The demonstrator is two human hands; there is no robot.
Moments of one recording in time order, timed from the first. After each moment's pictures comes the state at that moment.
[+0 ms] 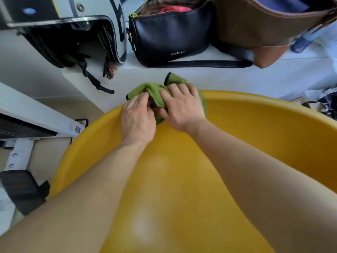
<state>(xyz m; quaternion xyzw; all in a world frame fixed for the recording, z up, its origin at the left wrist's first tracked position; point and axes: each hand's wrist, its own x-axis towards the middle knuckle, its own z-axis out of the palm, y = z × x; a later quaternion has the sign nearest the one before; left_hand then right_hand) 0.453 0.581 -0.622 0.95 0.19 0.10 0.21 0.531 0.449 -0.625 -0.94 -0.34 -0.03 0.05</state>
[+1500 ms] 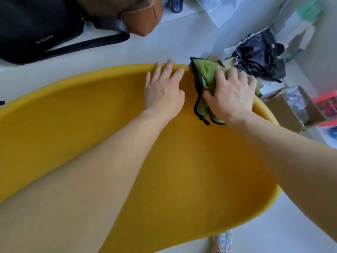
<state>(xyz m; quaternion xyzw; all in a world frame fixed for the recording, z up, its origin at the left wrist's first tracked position) 0.517 0.258 -0.614 0.99 -0.10 -0.01 0.13 0.508 0.076 -0.619 -1.00 0.02 -0.06 -0.03</state>
